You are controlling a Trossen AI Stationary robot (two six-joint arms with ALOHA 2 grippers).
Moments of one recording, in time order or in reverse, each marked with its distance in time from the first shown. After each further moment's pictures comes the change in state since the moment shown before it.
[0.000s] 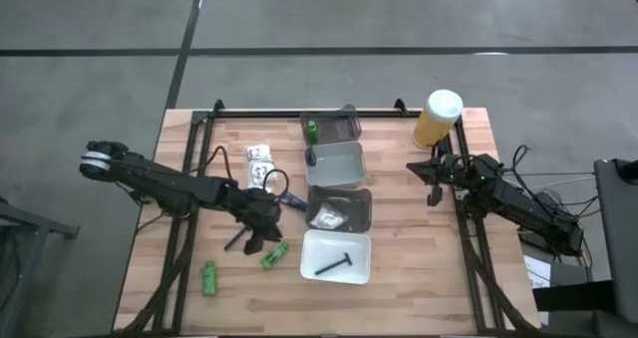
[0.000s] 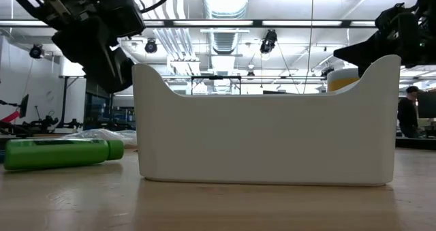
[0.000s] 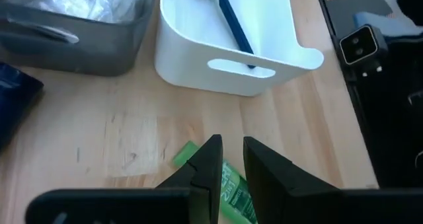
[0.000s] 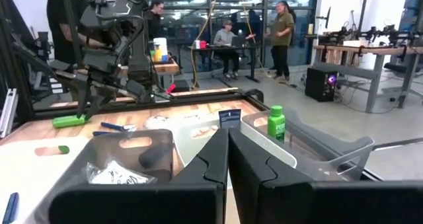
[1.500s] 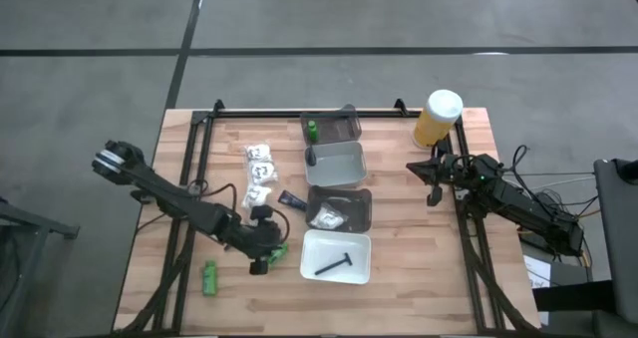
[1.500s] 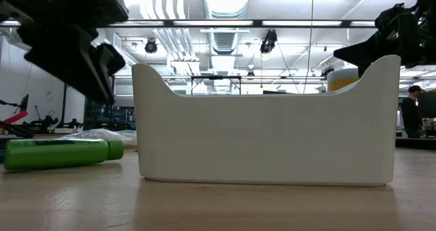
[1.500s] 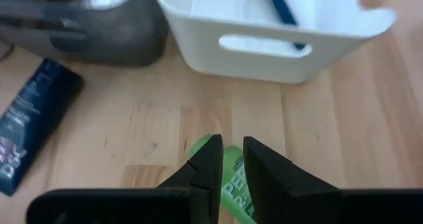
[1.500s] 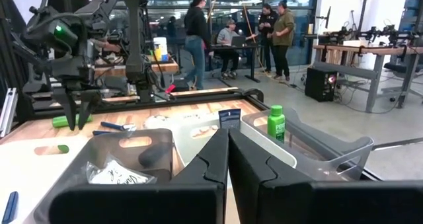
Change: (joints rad) left arm -0.317 0.151 0.097 -0.088 -0.532 -0.123; right arm 0.000 0.005 0.000 0.001 0.000 -0.003
